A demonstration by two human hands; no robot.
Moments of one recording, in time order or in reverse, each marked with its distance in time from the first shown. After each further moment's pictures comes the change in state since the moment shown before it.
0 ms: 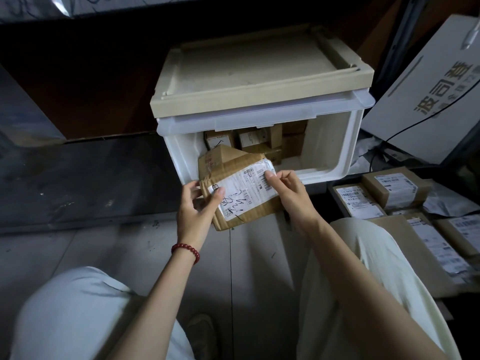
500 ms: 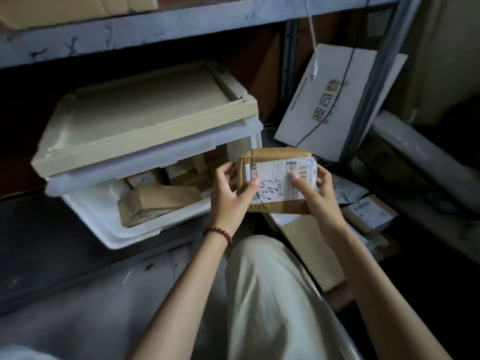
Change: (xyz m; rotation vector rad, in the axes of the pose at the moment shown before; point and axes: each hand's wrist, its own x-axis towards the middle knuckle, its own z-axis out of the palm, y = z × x) left_hand -0.025 0.097 0.190 -0.052 -0.452 0.187; right_hand -0.060 -0.051 -0.167 0.086 0.486 -0.124
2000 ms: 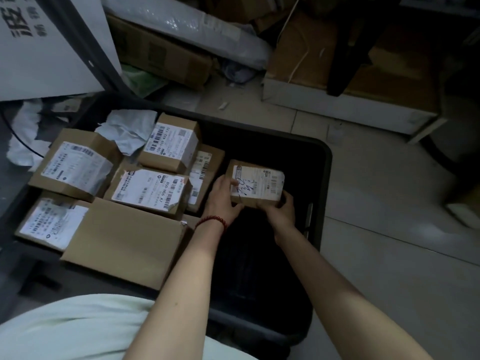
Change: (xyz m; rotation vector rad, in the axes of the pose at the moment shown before) left_hand -0.094 -0.150 0.343 0.641 -1.164 0.170; right_hand -0.111 0.173 -0.257 0.138 1.088 0.661
